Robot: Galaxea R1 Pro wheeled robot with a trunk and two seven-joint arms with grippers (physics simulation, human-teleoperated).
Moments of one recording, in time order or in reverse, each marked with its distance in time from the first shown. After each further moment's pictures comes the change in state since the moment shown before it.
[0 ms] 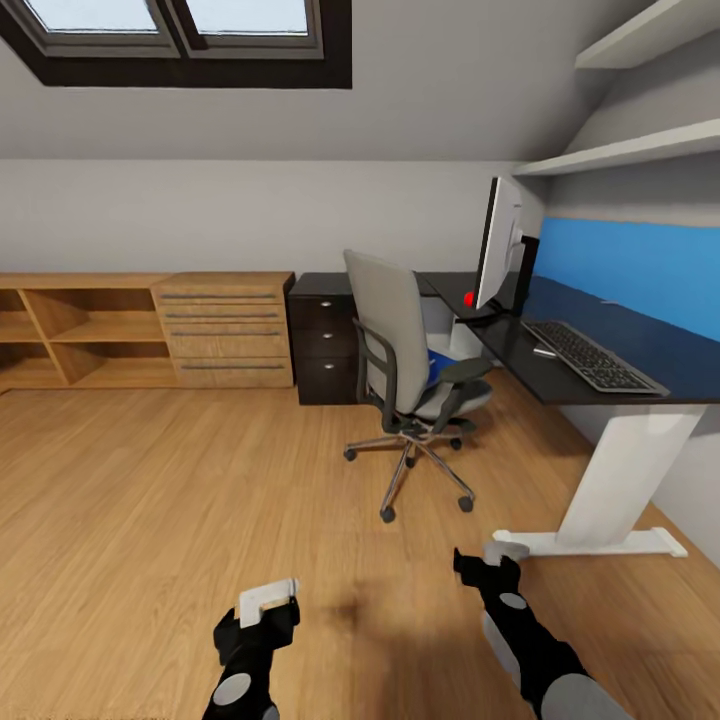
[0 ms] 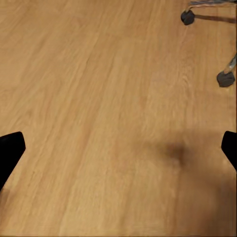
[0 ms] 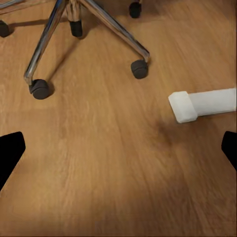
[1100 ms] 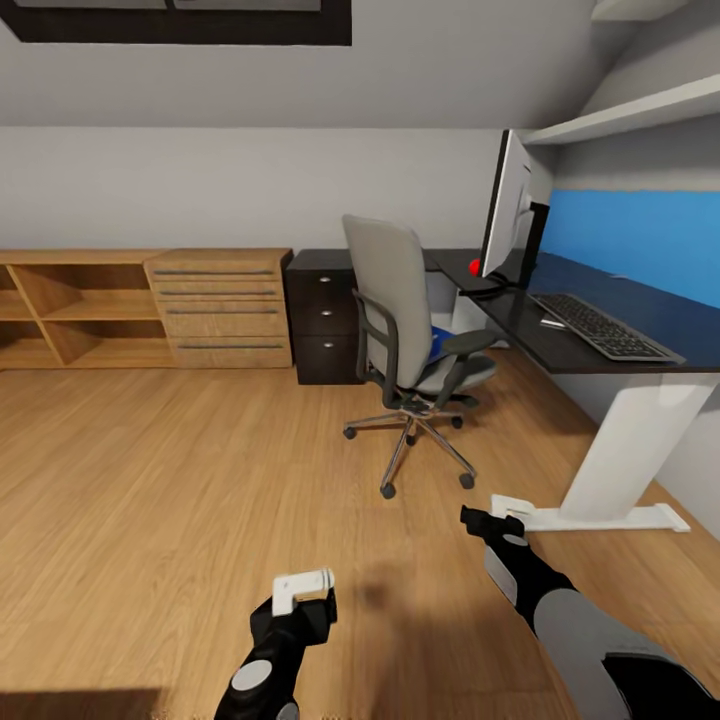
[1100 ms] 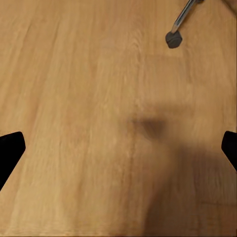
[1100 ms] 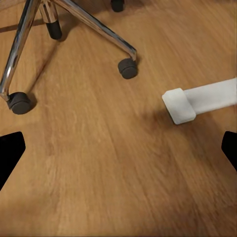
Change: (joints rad) left arm 0.008 -0.011 -0.138 -0.171 0.088 0.210 -0.001; right arm -0.244 -0.034 -0.030 0.207 -0.082 0.008 -0.011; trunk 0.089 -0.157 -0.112
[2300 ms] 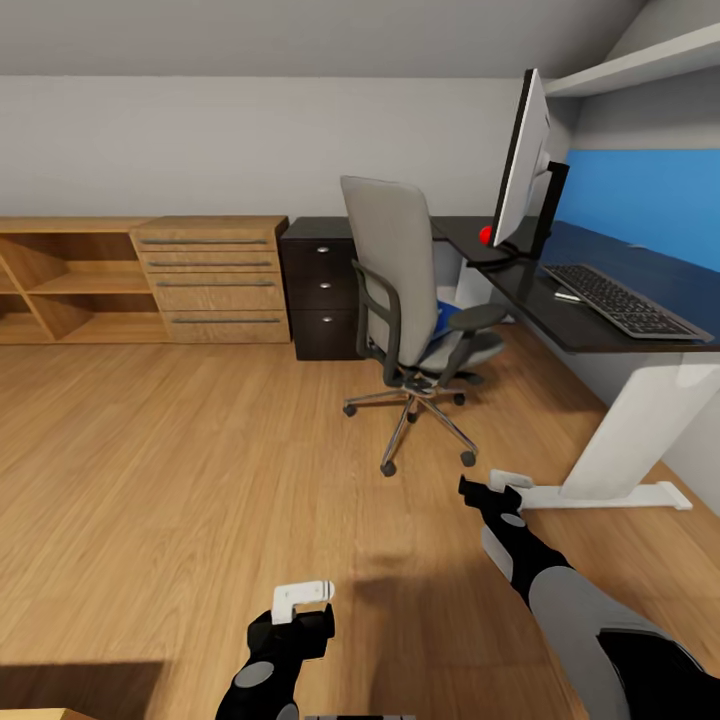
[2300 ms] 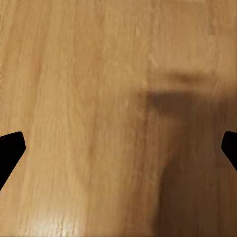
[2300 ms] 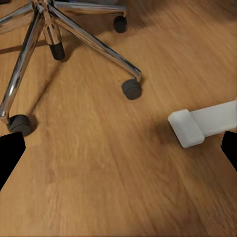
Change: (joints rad) left arm 0.000 0.000 0.010 0.022 -0.002 0.070 0.012; right arm -0.061 0.004 -0.002 -0.001 0.010 -0.099 0.001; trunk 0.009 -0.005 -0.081
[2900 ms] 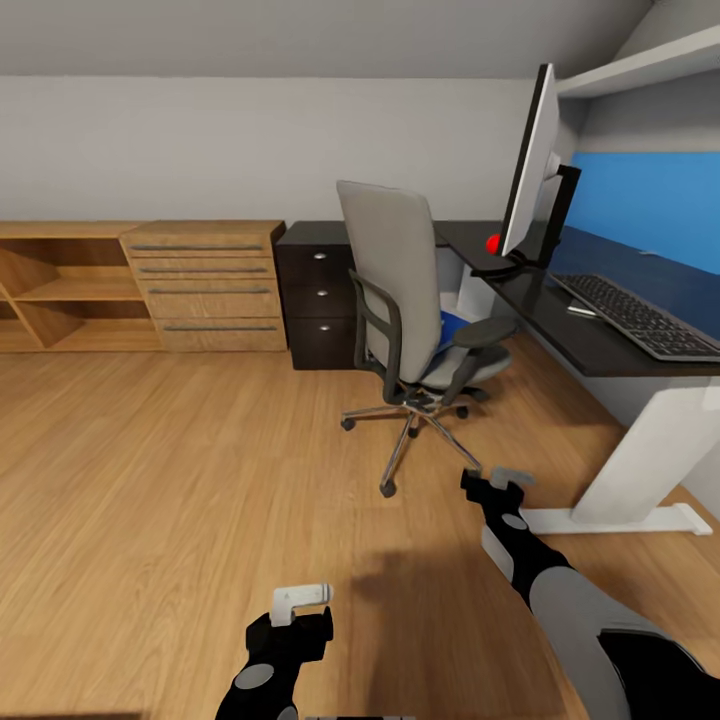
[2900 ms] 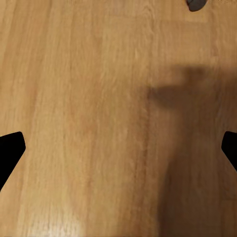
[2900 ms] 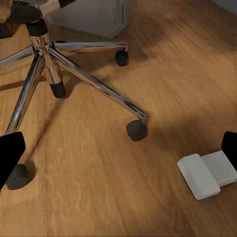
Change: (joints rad) left arm -0.001 0.009 -0.004 0.010 -0.002 -0.001 0.003; right arm 0.001 -0.001 0.000 0.001 0.000 -0.084 -0.007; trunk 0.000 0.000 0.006
